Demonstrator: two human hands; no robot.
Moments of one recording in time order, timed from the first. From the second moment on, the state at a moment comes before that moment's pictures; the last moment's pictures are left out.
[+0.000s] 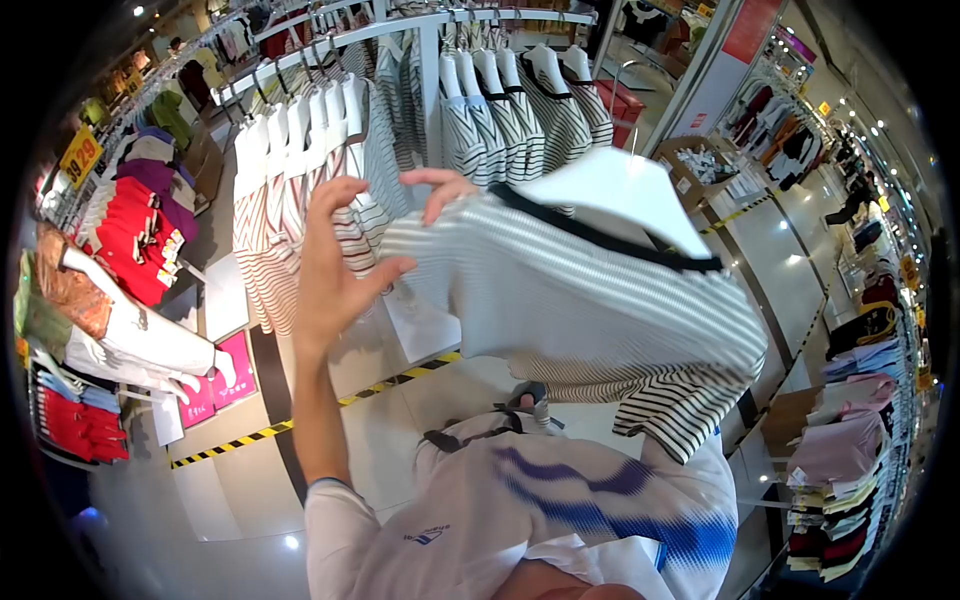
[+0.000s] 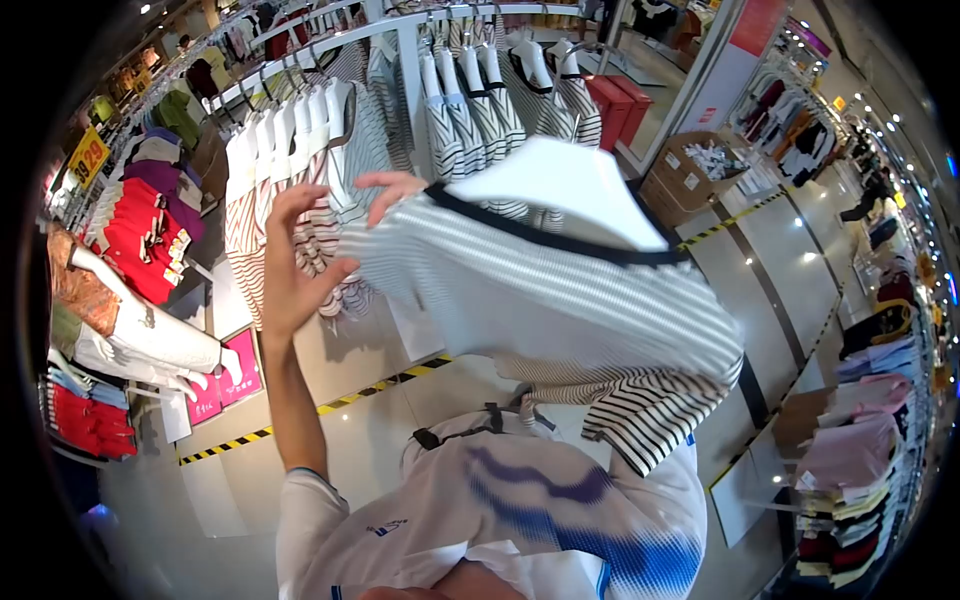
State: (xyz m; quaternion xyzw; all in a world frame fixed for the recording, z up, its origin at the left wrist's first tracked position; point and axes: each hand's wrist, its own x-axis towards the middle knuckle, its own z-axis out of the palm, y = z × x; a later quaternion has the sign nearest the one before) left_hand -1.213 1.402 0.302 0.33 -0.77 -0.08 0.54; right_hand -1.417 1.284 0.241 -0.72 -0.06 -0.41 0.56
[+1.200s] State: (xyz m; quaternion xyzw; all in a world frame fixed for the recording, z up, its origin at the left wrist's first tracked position) left_hand -1.155 1.598 0.295 0.21 -0.89 -0.21 0.35; right_hand -1.556 1.520 0.263 -0.80 0.32 -0.50 0.07
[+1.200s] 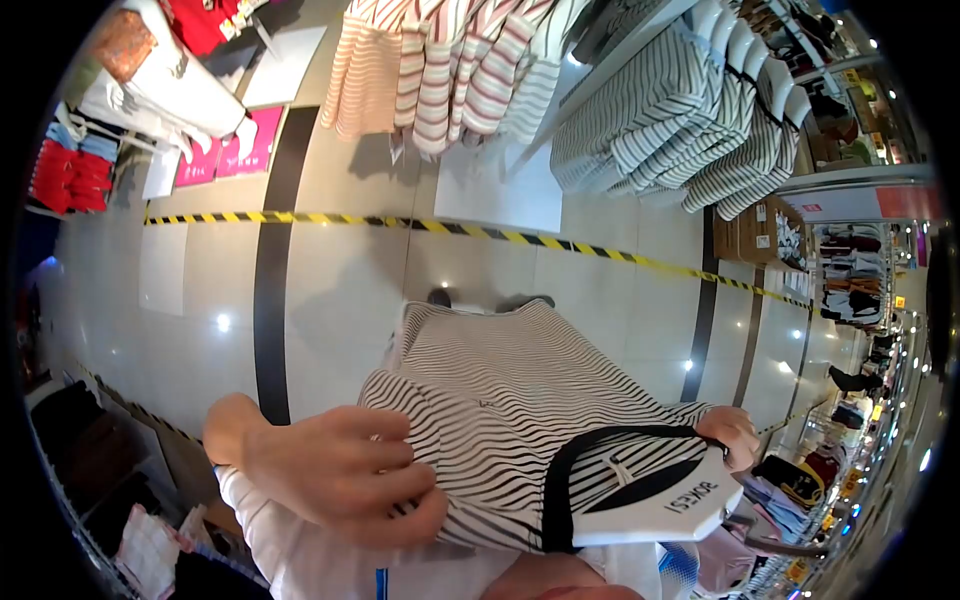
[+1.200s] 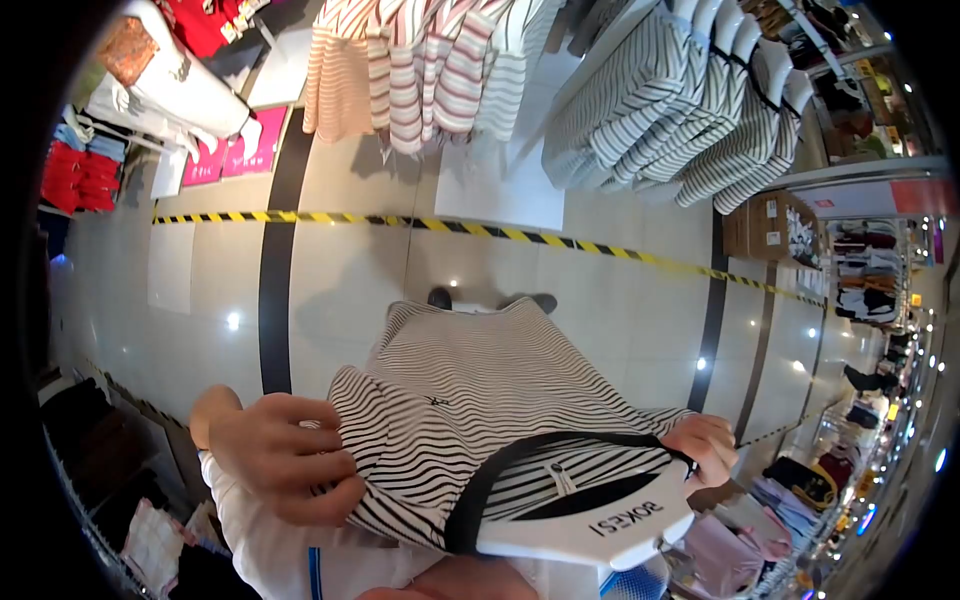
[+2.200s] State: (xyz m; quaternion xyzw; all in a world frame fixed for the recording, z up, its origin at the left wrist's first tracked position) left_hand -1.098 1.558 0.132 0.41 -0.34 -0.63 0.57; right_hand -1.649 1.467 0.266 -0.69 0.60 -0.40 0.10
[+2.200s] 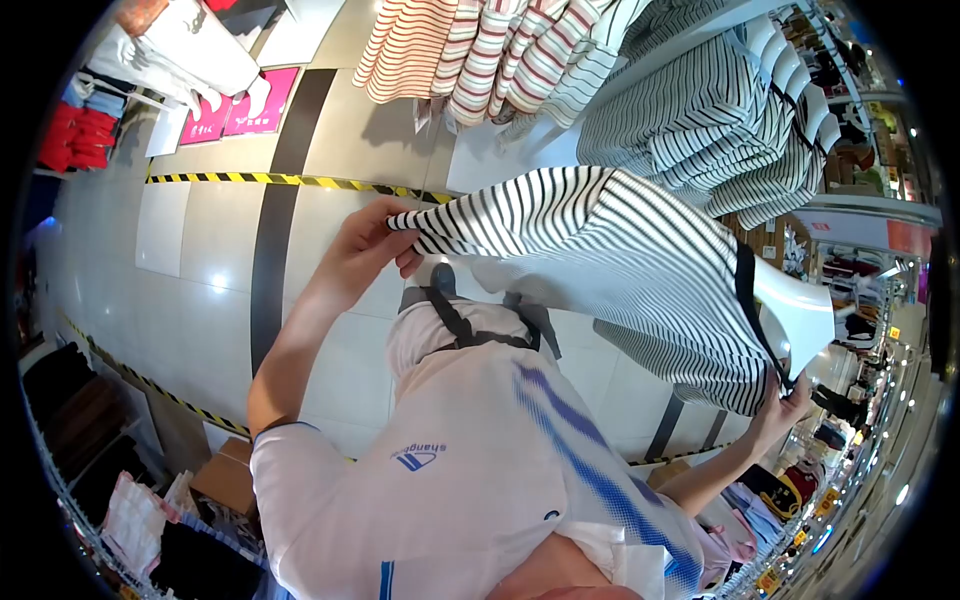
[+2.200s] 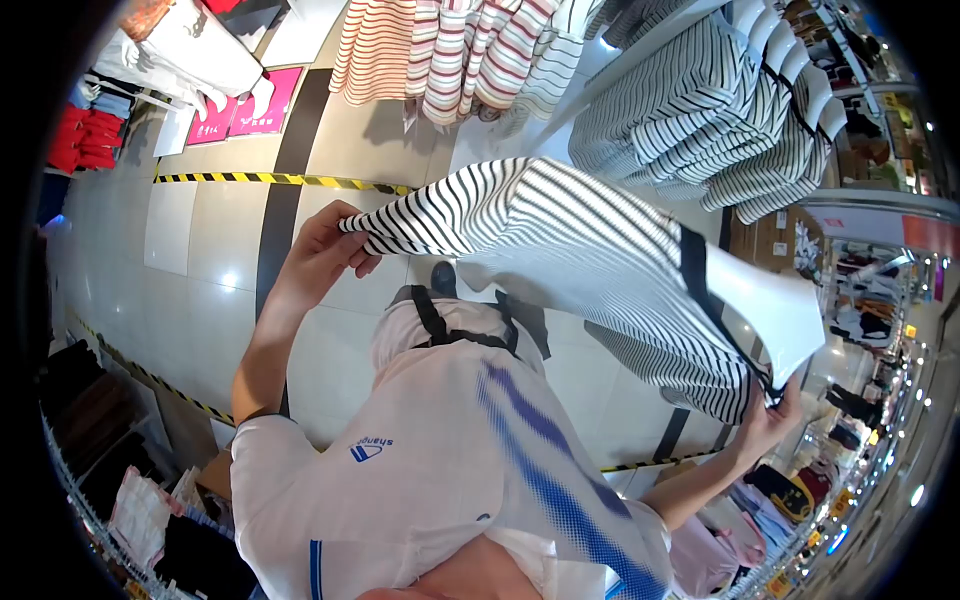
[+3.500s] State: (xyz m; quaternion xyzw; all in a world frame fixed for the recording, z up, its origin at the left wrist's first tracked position) left_hand -1.179 1.528 0.221 0.33 -0.73 -0.48 0.36; right_hand -1.448 1.300 0.278 -0.93 0.14 -0.28 0.19
